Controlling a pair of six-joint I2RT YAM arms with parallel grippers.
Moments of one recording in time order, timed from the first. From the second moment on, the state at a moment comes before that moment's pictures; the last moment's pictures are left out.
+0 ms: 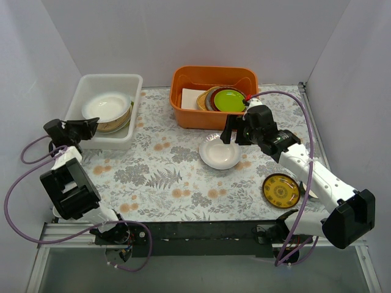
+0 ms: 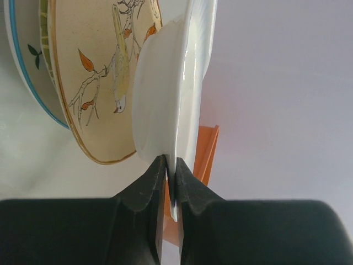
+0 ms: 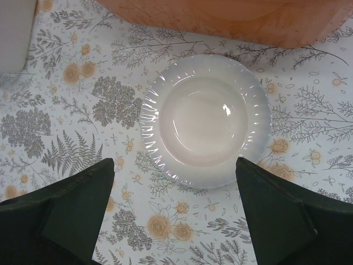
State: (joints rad) left arm 0.57 1.54 0.89 0.26 0.62 -1.29; right arm 0.55 1.25 1.09 -0.47 0.01 0.45
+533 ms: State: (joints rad) left arm 0.57 1.60 0.86 0.28 0.61 -1.24; right arm 0.54 1.26 1.09 -0.47 0.00 0.44
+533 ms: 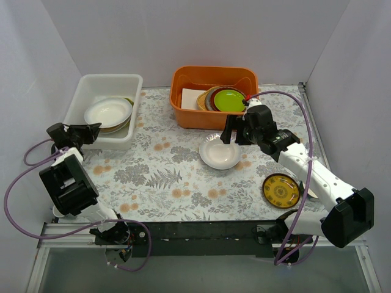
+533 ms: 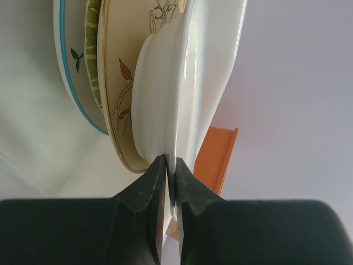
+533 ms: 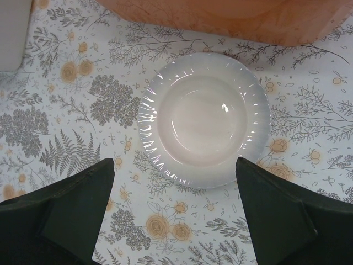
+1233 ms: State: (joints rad) left arm 0.57 1.68 0.93 0.28 0.64 -1.16; right arm 0.54 1.29 1.08 -0.47 -0.02 0.44
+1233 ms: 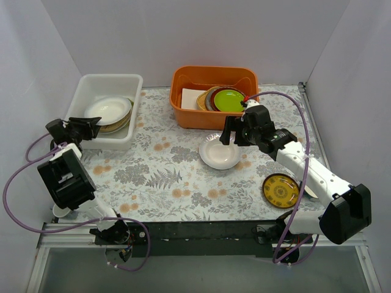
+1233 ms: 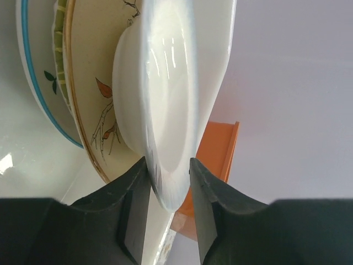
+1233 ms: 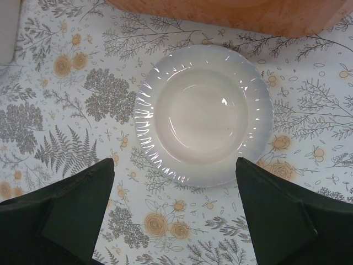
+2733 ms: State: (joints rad) left arm 0.57 1.34 0.94 -0.28 0.66 -1.06; right arm 0.52 1.25 1.08 -0.48 -0.04 0.45
